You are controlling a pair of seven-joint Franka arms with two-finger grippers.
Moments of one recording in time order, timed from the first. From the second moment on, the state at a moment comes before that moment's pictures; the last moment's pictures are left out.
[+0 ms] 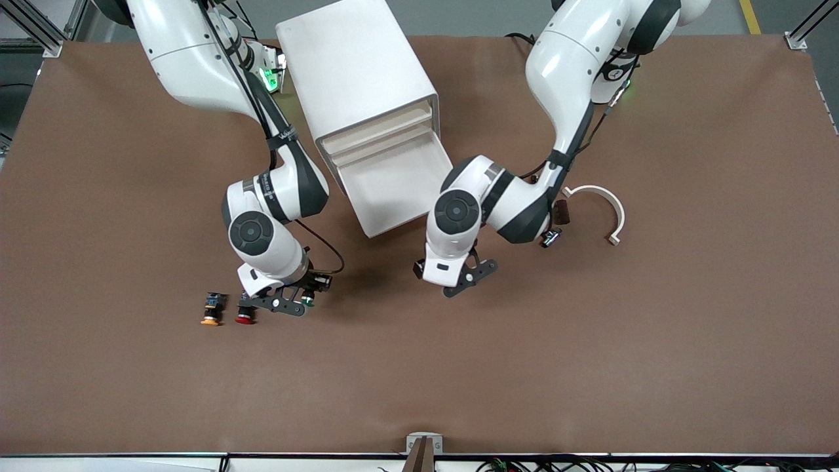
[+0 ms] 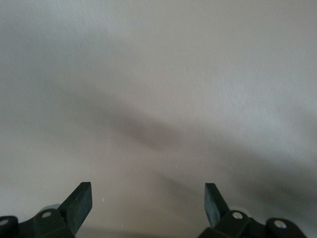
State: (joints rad) left arm -0.73 0.85 0.03 -1.22 -0.10 2.04 -1.18; right arm 0.46 0.63 -0.11 -1.66 0.08 2.31 0.55
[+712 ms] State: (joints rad) left arm -0.85 0.86 0.02 -1.25 -0.10 2.04 -1.20; right arm 0.38 0.70 -0.11 -1.67 0.01 2.43 0.46
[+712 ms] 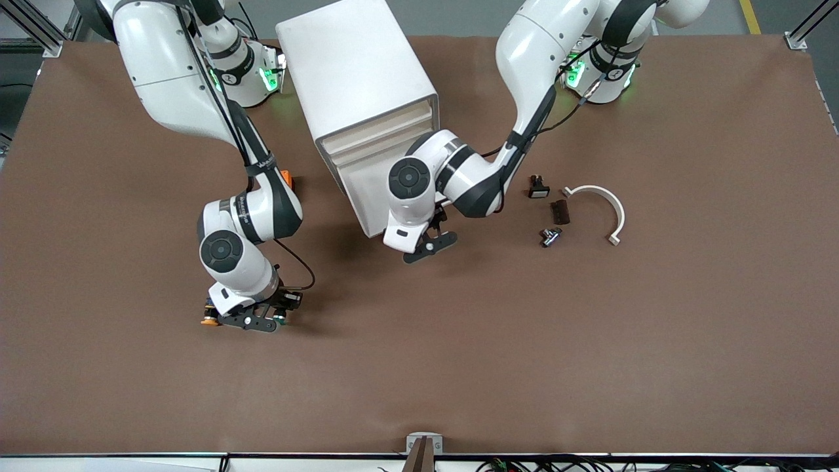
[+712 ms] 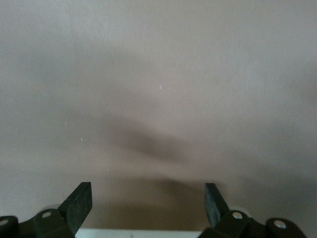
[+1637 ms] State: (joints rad) left arm -0.85 0.86 -0.10 -1.30 -0.24 2.05 -1.22; right arm 0.37 0.72 -0.11 -1.69 0.01 2.48 0.45
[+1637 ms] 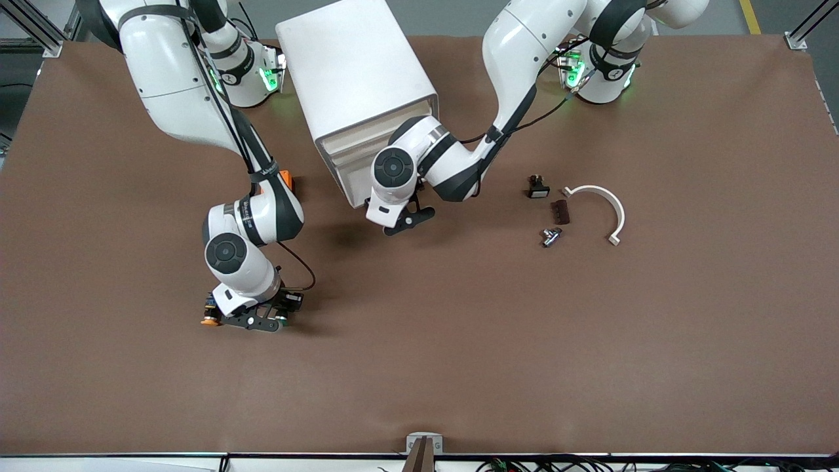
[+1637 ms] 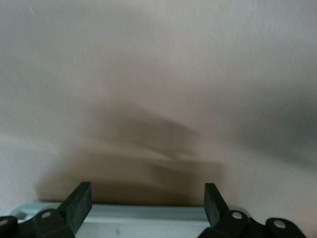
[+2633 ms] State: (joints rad) left arm -0.85 0.86 -0.13 -1.33 -0.51 2.05 -1.22; right arm 0.32 0.50 -0.11 -1.61 0.01 2.04 0.29
